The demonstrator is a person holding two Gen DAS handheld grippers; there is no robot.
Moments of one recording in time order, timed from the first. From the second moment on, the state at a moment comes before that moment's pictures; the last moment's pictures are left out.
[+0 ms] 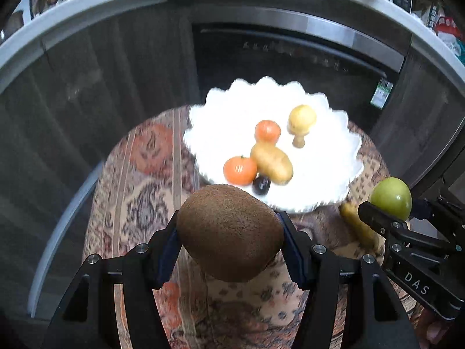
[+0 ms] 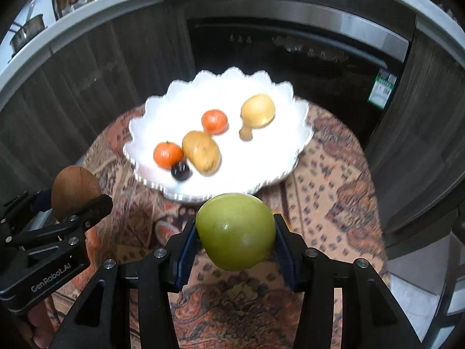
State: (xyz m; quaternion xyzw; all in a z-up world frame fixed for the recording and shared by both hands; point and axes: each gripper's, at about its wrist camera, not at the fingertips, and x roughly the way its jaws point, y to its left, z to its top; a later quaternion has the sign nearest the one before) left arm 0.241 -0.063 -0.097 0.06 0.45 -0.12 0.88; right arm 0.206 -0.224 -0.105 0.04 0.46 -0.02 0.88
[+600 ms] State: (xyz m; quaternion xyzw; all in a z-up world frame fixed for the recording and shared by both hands) left arm 0.311 -0.091 -0.095 0.08 0.45 -0.13 0.88; right arm 0.269 -0.246 -0.091 0.04 0.45 -0.03 0.89
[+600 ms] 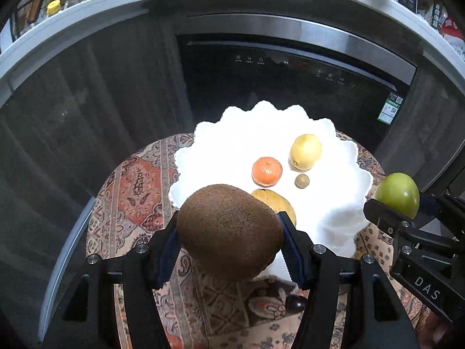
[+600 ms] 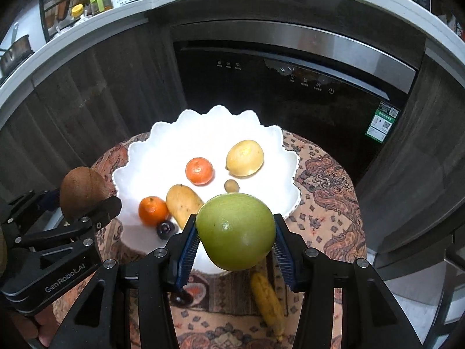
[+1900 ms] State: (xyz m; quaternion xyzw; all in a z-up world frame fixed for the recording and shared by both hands) left arm 0.343 -0.096 -0.091 0.10 0.43 -0.09 0.89; right arm 0.297 -0.261 -0.087 0.03 0.44 -0.09 0.89
